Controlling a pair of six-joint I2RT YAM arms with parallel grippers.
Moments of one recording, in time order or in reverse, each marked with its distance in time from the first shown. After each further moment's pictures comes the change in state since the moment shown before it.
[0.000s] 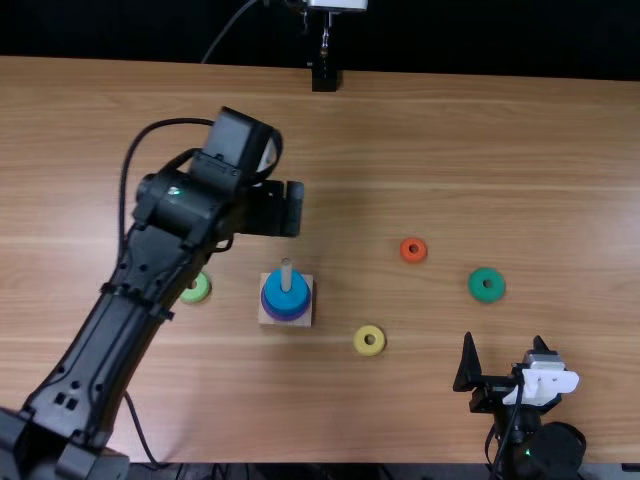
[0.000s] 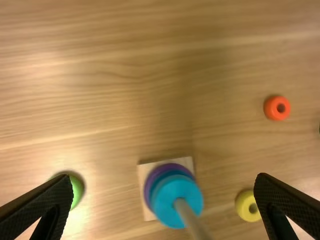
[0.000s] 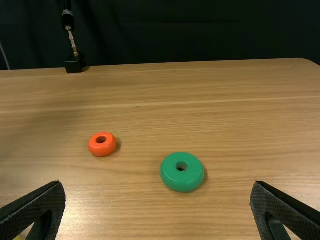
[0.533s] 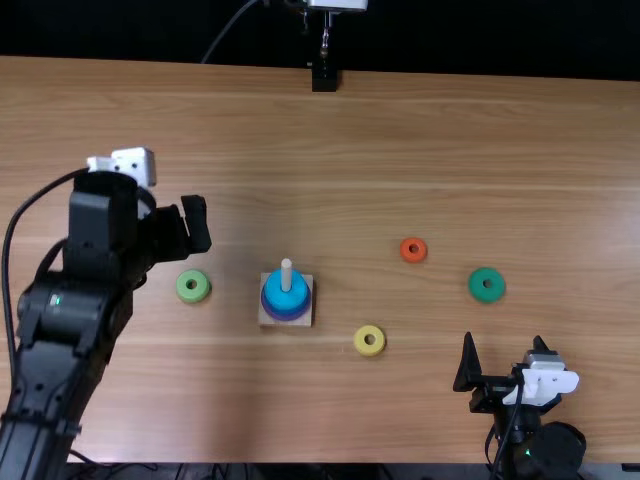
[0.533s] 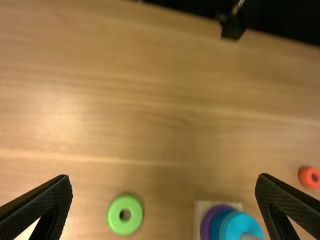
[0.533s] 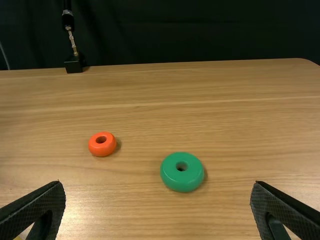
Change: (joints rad) left arm 0.246 -0.467 -0.586 0.461 -0.002 0.000; right arm 0.000 0.000 0.000 0.000 0.000 0.000
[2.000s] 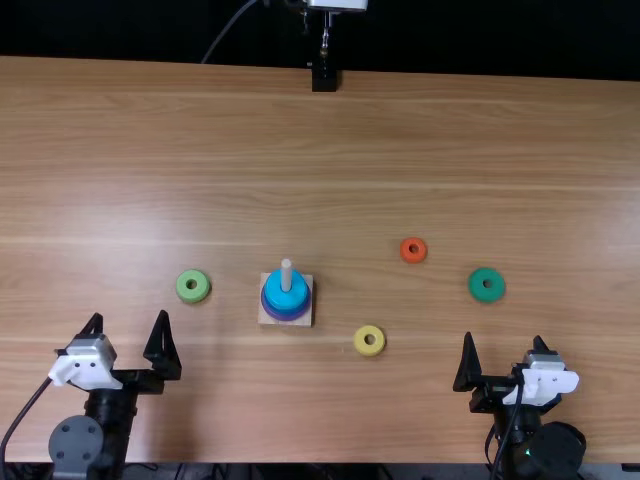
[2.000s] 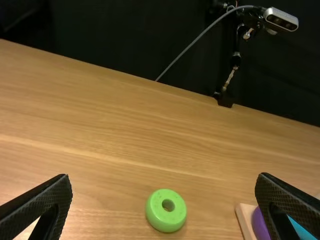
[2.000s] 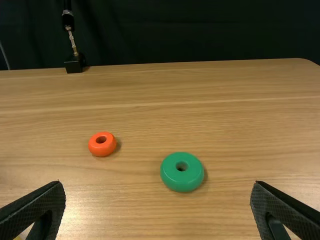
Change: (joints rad) left arm 0.106 -1.145 -1.154 0.610 -0.023 0.023; right arm 0.000 0.000 0.000 0.001 0.000 0.000
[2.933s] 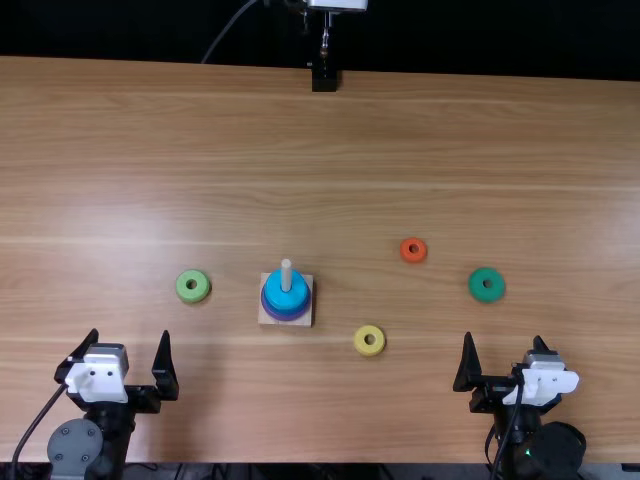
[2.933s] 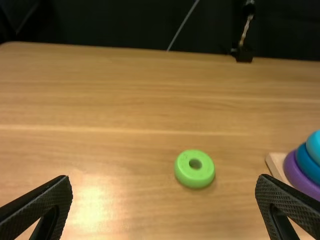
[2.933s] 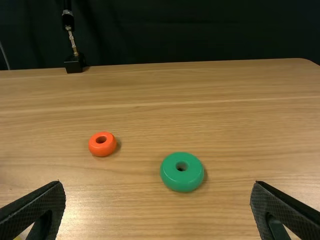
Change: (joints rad) left arm 0.000 -0.135 0.055 -0.358 -0.005 0.212; right arm 0.000 0.000 0.000 -0.001 0.000 0.000
